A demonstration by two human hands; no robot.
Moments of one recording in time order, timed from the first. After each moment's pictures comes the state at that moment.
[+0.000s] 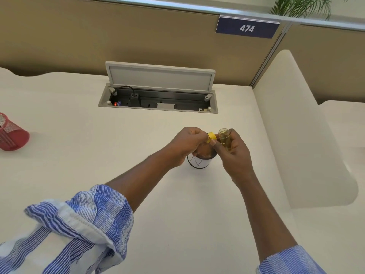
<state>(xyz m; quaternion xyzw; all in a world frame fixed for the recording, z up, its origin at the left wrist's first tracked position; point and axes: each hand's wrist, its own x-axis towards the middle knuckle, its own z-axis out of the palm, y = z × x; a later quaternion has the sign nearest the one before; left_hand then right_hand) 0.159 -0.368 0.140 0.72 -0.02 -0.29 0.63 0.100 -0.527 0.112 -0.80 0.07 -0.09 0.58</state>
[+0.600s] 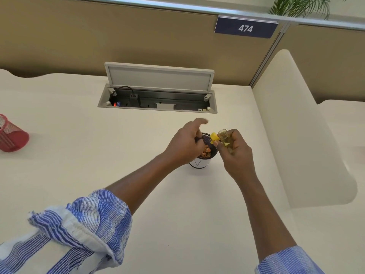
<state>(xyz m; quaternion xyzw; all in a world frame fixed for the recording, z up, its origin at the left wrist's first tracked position) 0.155 -0.365 0.129 0.87 -0.17 -0.09 0.45 0.098 -0.536 0.108 -0.85 0.08 -0.12 0.50</state>
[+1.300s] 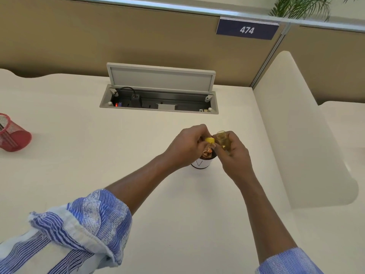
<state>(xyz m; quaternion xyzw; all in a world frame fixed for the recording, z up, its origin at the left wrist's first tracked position) 0.151 -0.359 0.130 0.85 -0.24 -0.07 0.46 0.095 -0.528 0.113 -0.84 0.07 -0.07 0.53</state>
